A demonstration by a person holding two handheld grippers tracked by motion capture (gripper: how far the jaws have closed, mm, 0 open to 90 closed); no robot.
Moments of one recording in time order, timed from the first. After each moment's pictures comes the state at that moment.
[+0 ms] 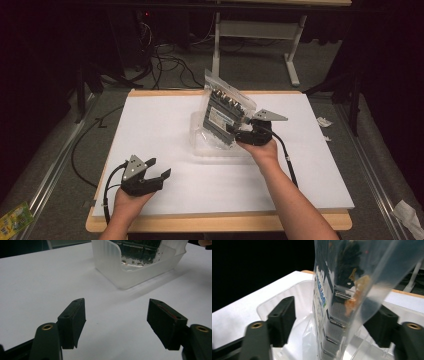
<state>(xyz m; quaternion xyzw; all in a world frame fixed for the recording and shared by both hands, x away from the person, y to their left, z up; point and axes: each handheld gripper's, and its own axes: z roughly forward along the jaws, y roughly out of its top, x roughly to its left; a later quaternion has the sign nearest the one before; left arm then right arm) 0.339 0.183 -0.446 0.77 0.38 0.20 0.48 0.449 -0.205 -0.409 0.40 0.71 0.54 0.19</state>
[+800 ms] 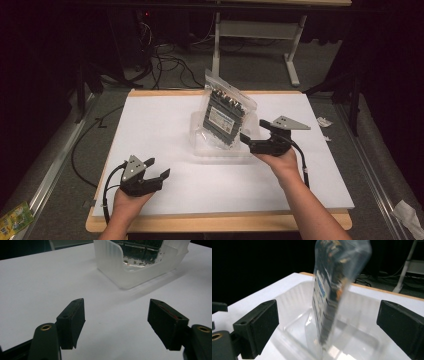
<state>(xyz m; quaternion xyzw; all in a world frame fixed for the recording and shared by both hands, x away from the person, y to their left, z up) 0.337 0.184 -0.445 0.77 0.38 0.21 0.48 0.396 -0.241 -0.383 0.40 0.71 0.54 0.21</state>
